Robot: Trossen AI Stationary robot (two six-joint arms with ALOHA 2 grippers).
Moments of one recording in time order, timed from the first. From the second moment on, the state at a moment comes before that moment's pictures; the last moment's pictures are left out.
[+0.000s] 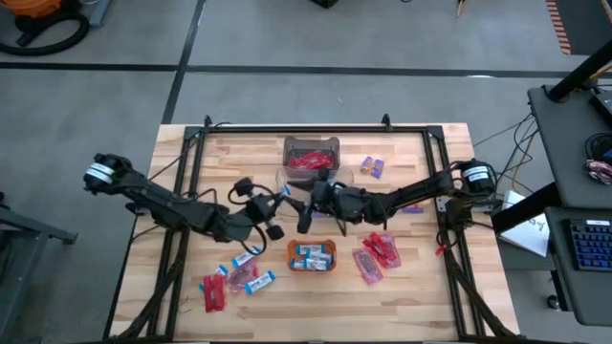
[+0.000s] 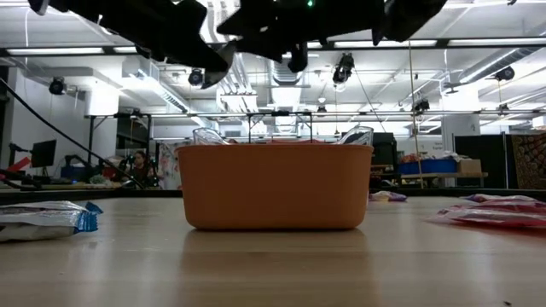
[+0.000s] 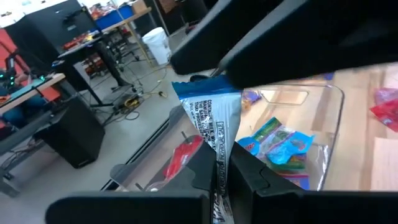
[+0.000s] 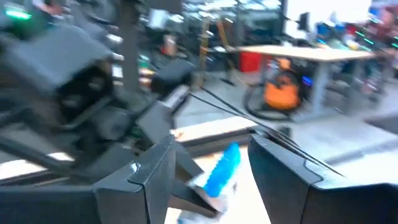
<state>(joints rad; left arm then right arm) -0.35 1.34 0.69 0.25 -1.01 -0.01 0.10 1.81 1.07 0.80 0.44 0.03</state>
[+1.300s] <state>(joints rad) -0.35 1.27 0.69 0.20 -0.88 0.04 0.08 1.74 1.08 0.57 0.38 0.04</state>
